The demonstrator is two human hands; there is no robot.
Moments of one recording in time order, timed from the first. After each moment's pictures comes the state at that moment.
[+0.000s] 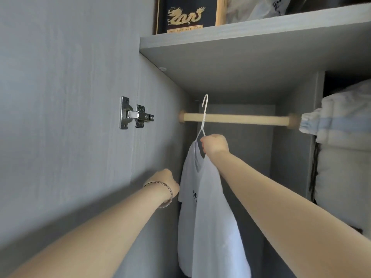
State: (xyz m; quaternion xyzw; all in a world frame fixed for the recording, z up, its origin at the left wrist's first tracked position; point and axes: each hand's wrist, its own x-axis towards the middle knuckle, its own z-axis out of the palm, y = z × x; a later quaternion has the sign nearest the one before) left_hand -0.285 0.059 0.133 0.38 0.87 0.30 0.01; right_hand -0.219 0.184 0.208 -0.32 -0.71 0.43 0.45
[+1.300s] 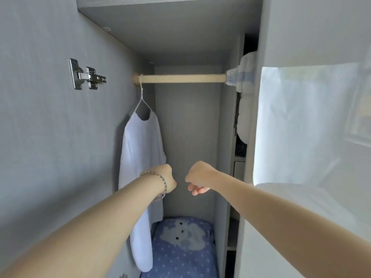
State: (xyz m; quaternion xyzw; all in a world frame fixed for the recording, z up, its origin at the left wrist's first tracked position) left_hand -0.161 0.017 0.078 0.53 0.84 0.08 0.02; right_hand -0.068 0.104 0.069 -0.48 -0.82 0.31 0.07
